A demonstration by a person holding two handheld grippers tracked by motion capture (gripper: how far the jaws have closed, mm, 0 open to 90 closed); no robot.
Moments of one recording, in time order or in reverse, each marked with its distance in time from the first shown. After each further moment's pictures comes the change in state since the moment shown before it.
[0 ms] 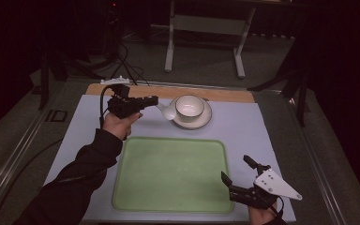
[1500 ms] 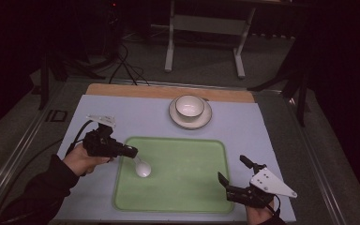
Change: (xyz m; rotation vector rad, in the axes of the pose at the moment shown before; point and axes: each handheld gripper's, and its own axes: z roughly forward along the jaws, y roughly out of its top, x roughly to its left) left arm -0.001 -0.074 -0.056 0.481 -0.222 0.148; right arm 0.003 -0.001 0.007 0.023 0.025 -0.012
